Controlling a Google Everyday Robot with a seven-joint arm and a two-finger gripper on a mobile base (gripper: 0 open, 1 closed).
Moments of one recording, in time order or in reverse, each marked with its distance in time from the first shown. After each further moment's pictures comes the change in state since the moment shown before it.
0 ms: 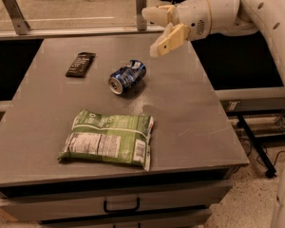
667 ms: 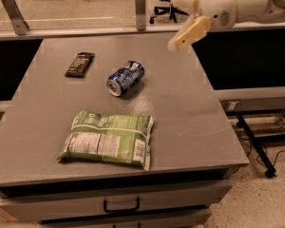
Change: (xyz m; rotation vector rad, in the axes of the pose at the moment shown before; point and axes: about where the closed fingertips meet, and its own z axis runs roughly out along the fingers) arm 0.001 -0.020 -0.063 0.232 0.170 -0.087
